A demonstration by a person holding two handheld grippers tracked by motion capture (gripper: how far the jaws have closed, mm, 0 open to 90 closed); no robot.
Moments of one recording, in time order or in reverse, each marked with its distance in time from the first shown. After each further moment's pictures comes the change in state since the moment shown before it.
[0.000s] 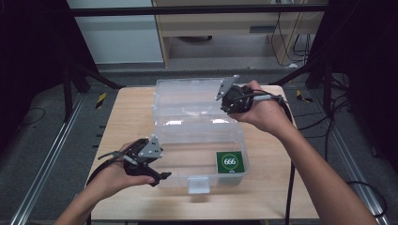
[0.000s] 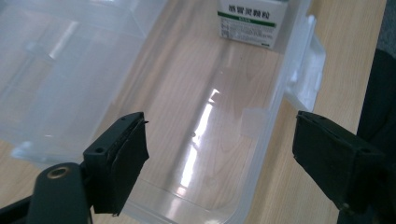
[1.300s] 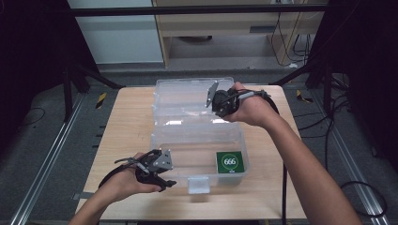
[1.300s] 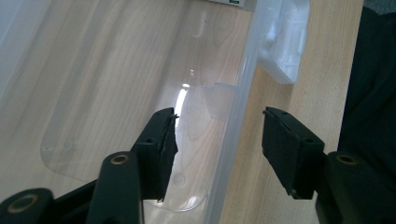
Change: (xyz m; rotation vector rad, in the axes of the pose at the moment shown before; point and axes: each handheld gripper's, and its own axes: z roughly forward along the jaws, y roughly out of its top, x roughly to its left) left arm -0.013 -0.007 0.040 0.089 -0.108 0.053; right arm -0.001 0.012 0.043 0.117 0.105 -0.172
